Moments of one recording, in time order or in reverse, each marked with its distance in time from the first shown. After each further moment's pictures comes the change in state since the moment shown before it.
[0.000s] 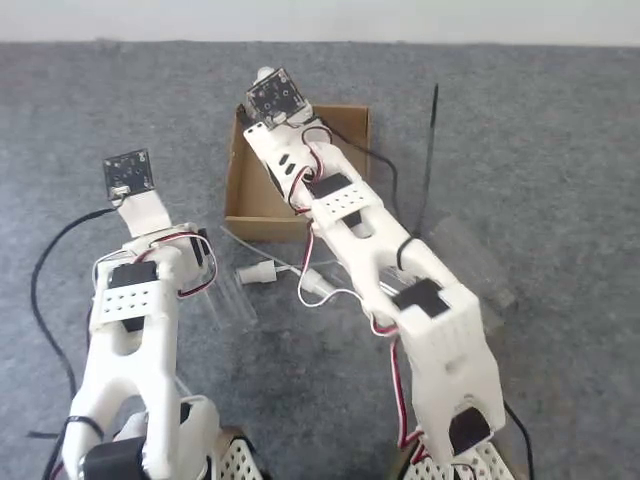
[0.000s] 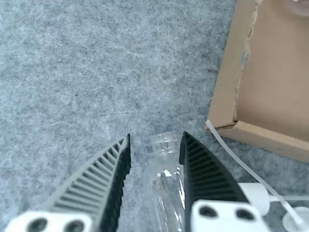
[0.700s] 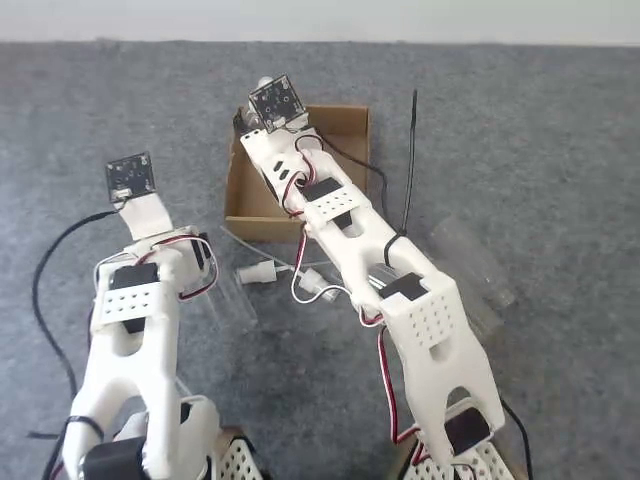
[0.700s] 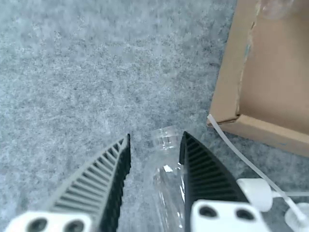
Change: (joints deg) left arm 0.1 0.0 0.9 0.0 0.0; right arm -0.4 10.5 -8.2 -0.1 -5.2
